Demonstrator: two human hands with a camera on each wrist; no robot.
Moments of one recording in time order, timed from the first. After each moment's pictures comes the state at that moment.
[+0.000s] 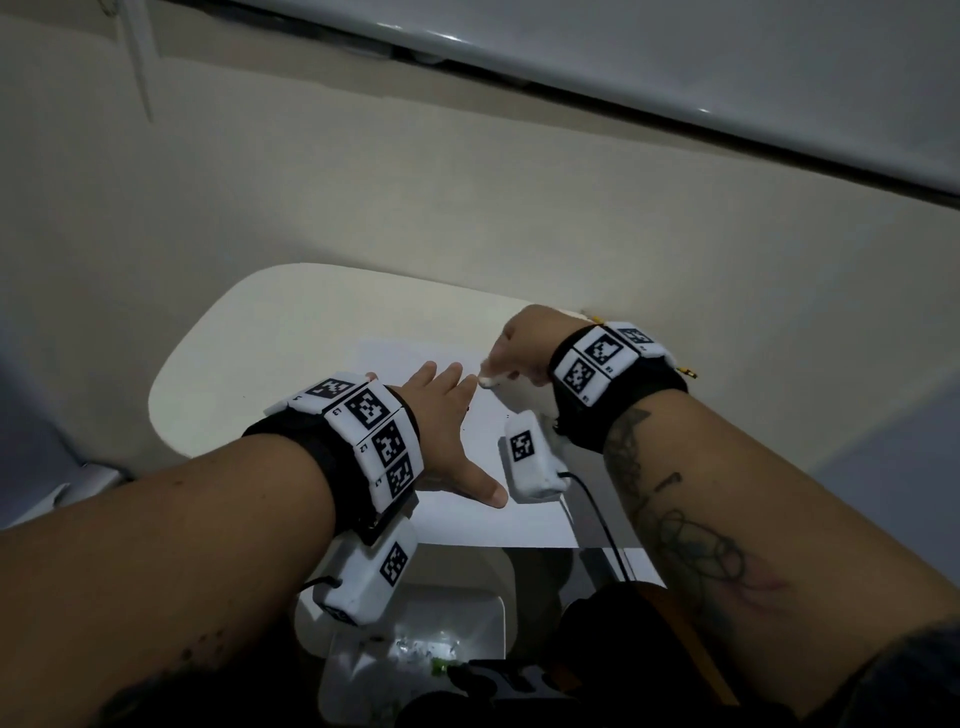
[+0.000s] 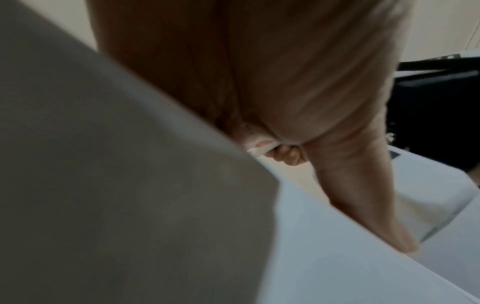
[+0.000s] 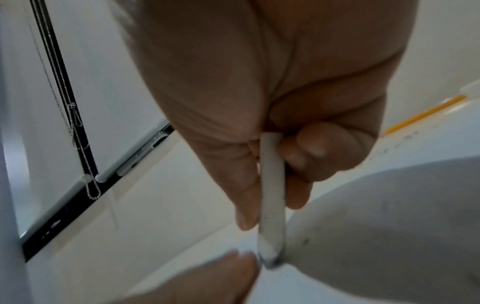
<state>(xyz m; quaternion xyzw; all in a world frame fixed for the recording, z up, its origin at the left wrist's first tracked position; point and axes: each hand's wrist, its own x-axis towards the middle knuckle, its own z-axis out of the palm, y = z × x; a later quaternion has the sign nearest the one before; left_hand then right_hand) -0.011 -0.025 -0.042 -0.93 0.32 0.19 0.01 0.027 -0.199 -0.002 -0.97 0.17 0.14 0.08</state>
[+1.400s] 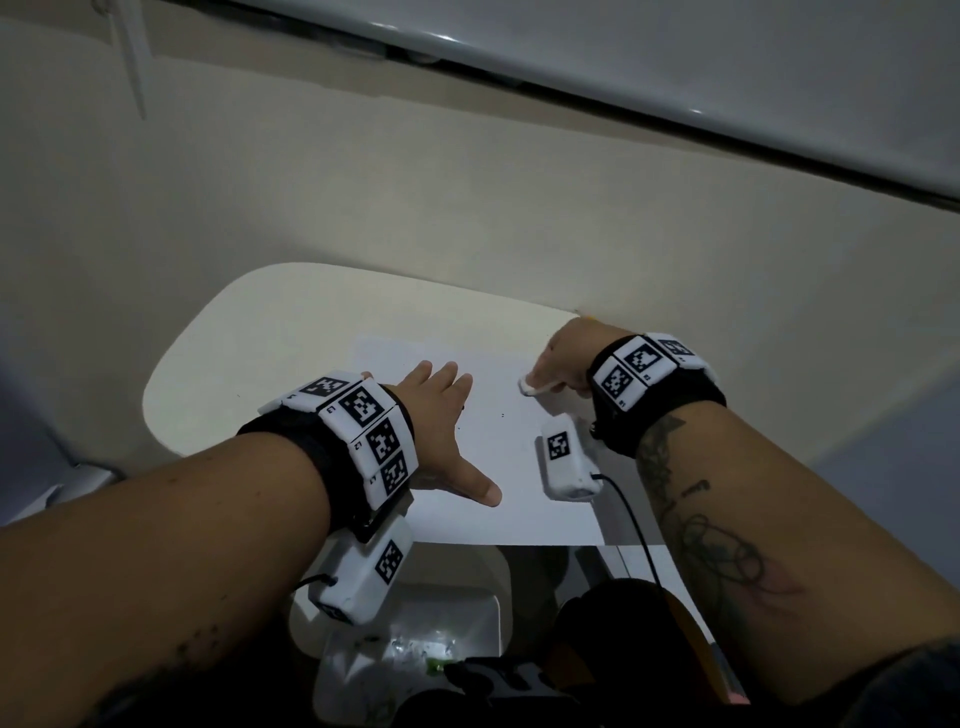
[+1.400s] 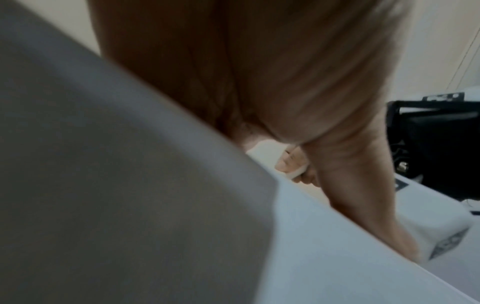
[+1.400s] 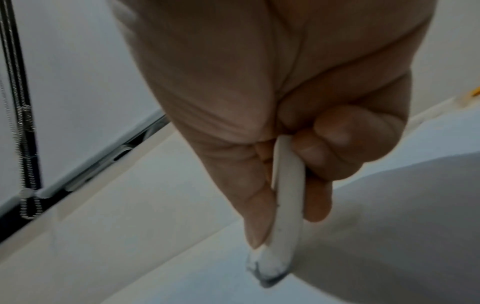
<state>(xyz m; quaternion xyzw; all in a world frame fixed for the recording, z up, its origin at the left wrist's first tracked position) -0.011 -0.026 -0.041 -0.93 0.32 0.20 0.01 0.019 -0.239 -0.011 -0.95 0.26 0.14 0.09</state>
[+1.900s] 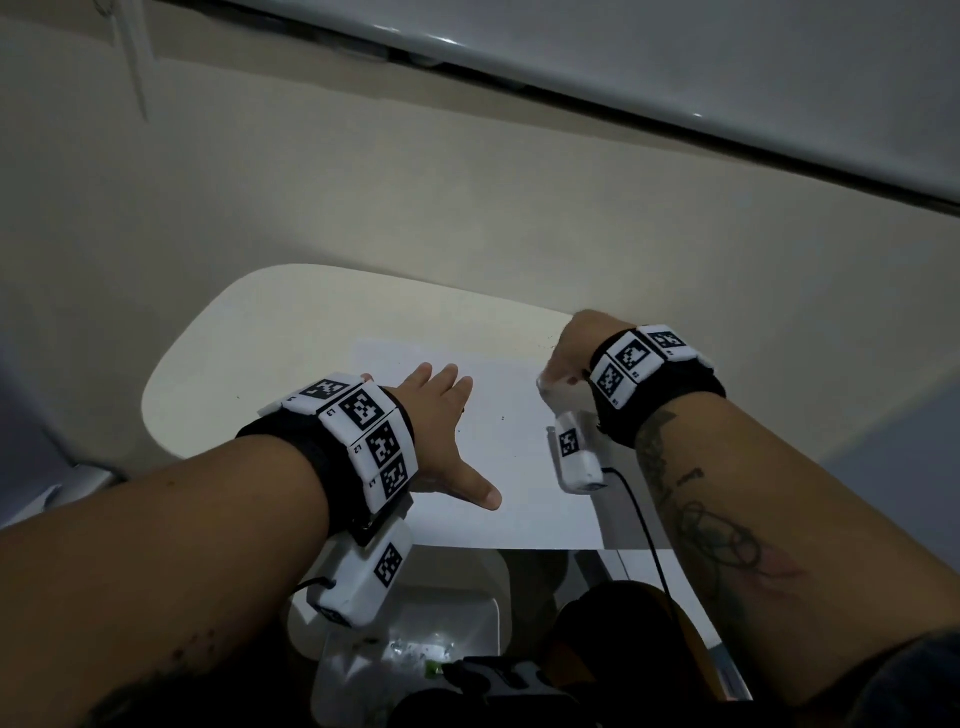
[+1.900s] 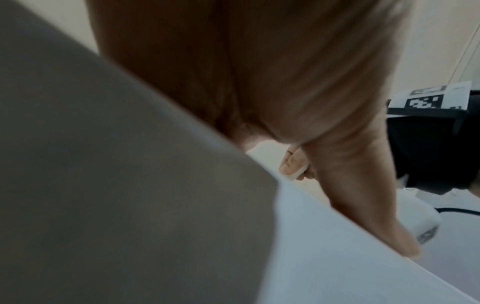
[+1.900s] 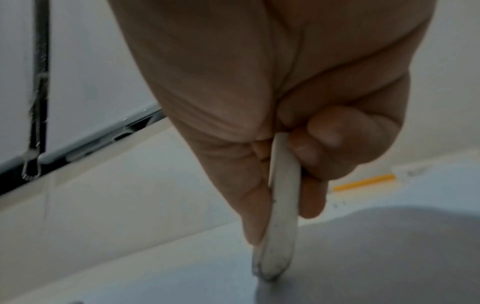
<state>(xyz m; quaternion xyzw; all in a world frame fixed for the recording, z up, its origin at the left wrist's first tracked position) -0.010 -0.025 -0.042 -0.93 0.32 0.20 0.02 0.078 -0.289 -0.055 -0.96 0.25 0.13 0.03</state>
